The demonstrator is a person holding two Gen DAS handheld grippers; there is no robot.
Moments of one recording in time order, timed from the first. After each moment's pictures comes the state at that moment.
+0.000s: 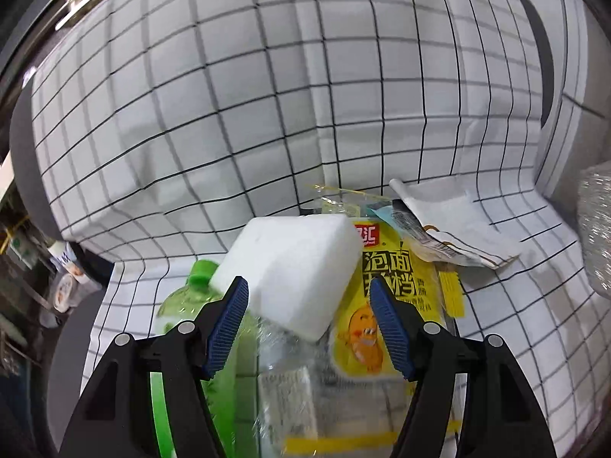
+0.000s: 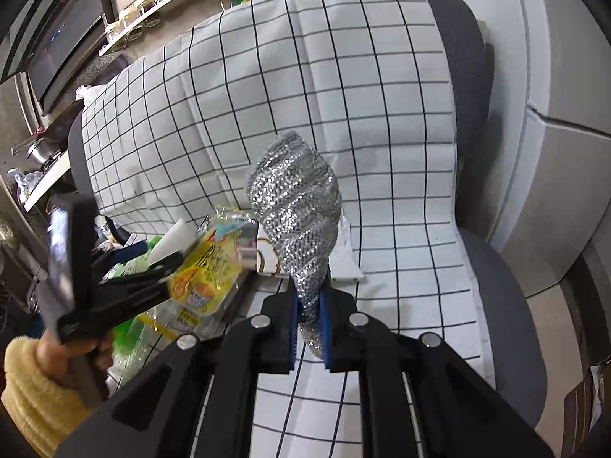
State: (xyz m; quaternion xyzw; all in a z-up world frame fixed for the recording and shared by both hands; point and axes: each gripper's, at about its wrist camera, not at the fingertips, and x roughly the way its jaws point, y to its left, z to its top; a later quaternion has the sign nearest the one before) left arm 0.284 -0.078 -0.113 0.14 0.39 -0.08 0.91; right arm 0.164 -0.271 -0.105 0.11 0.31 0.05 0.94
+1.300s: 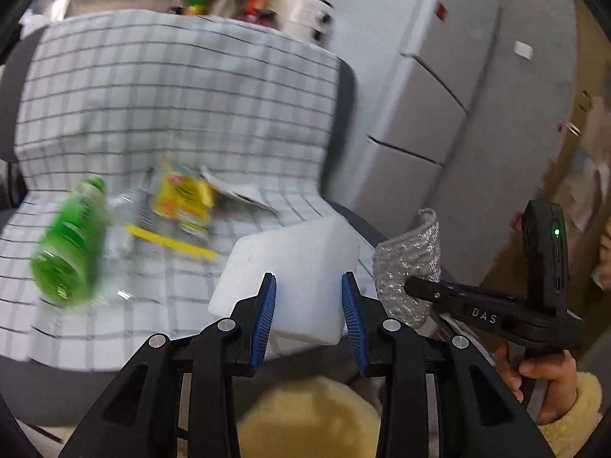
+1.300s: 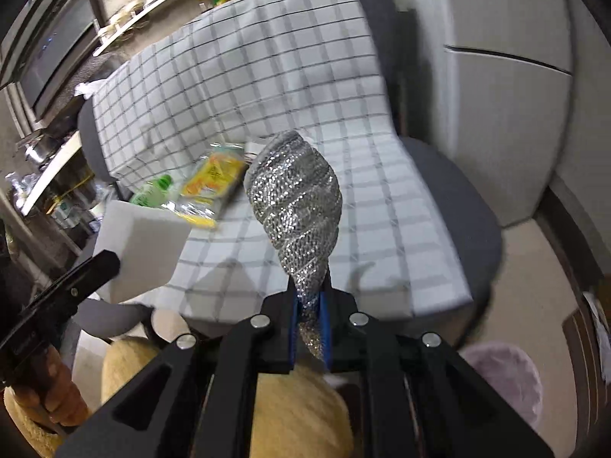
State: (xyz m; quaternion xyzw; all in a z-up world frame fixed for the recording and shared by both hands) left arm 0.043 -0.075 -0.079 -0.05 0.32 -0.34 0.88; right arm -0.011 -0.284 -0.151 0.15 0.32 -0.01 0.93
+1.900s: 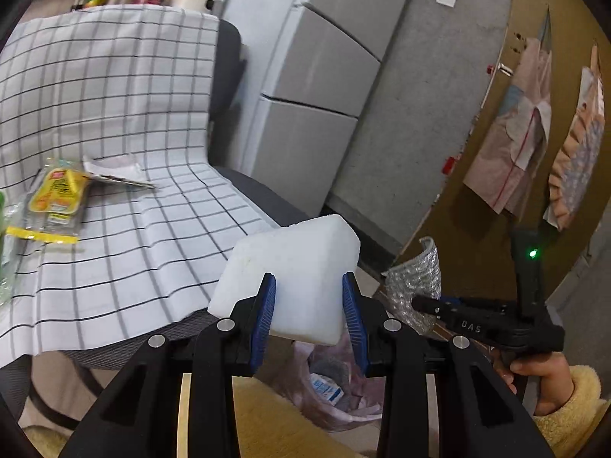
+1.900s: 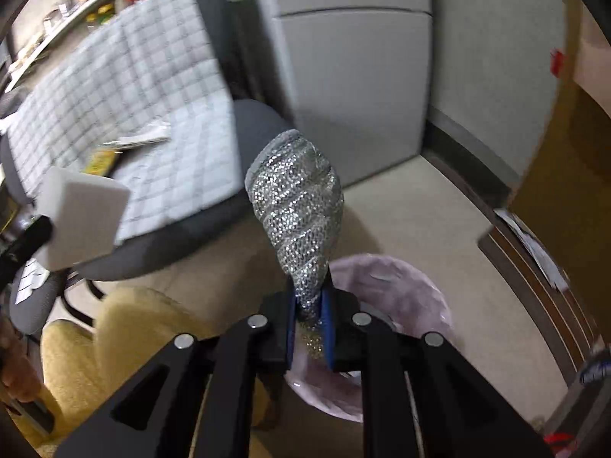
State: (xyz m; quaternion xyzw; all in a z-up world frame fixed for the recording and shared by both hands) left arm 0.003 -0.174 -0.098 0.00 0.33 -0.46 0.82; right arm -0.135 -0.378 -0.218 0.20 0.36 -0.19 0.89
